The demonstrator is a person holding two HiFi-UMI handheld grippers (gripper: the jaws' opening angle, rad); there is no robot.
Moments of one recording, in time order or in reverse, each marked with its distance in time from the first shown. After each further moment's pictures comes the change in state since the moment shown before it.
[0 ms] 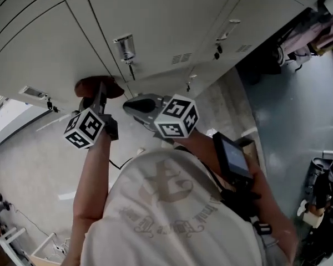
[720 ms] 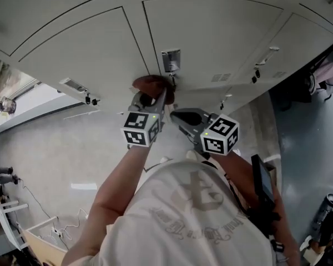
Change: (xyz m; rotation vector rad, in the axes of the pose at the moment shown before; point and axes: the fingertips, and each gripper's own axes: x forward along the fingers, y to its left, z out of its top) left arm 0.032 -0.067 -0.026 0.432 0.089 -0.121; right arm -0.030 -0.016 -0.011 0.037 -0.012 -0.020
